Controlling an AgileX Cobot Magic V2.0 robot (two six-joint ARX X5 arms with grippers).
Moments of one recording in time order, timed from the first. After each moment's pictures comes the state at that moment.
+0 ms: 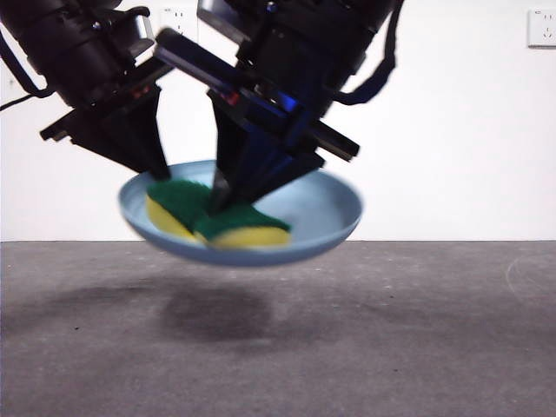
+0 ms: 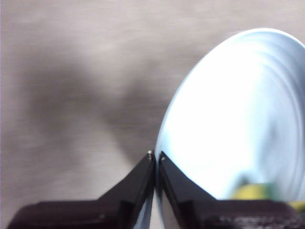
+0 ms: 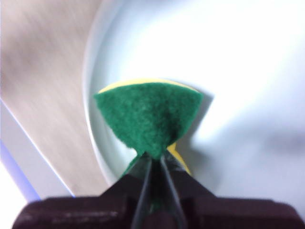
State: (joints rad) left arm -0.37 1.49 1.12 -0.54 0.22 -0.03; right arm 0.88 1.61 1.12 -0.48 -0.12 0.16
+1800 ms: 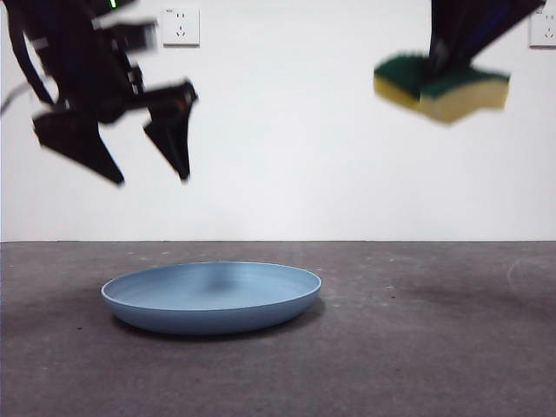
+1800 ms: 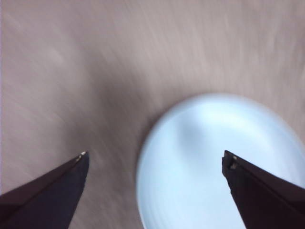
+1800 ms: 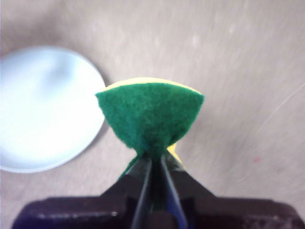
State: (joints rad) left arm -0.40 1.48 1.12 -0.44 -0.03 -0.10; right arm 0.67 1.21 1.11 -0.74 0.27 0.15
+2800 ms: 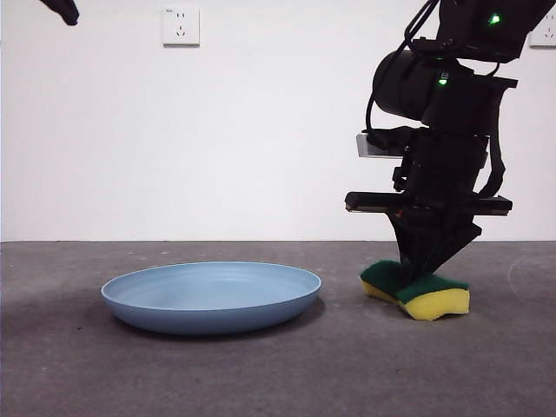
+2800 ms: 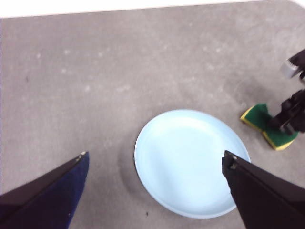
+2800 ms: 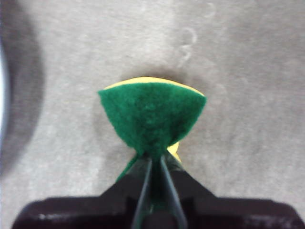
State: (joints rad) left arm -0.46 0.72 0.80 -0.54 -0.07 -0.16; right arm 0.46 1.76 1.11 -0.50 0.04 0.10
